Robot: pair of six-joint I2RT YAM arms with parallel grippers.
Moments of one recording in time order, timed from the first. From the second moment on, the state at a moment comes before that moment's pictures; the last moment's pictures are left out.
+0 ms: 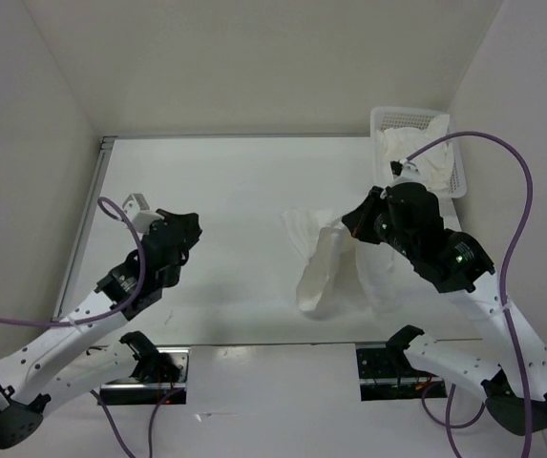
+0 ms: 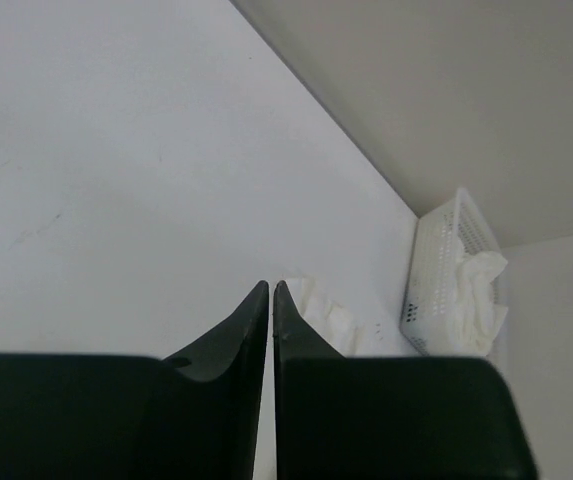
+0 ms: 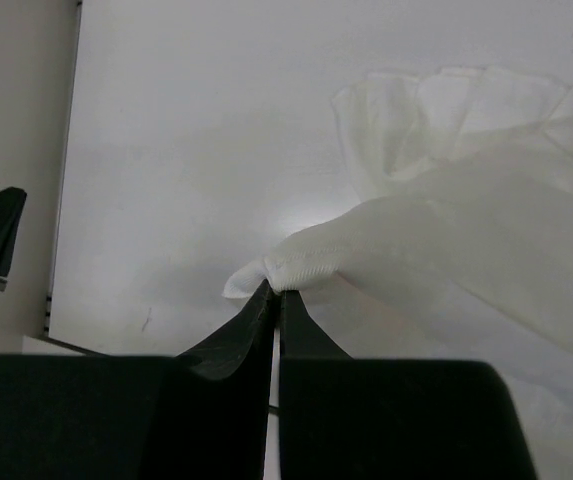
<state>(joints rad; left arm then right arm) -0.71 0.83 0.75 -0.27 -0.77 -1.12 0.60 0.90 1.24 -0.82 0.19 0.69</state>
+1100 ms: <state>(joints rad) -0.52 0.65 0.62 -0.21 -0.40 -1.05 0.70 2.04 2.81 -0.97 0.23 0.46</state>
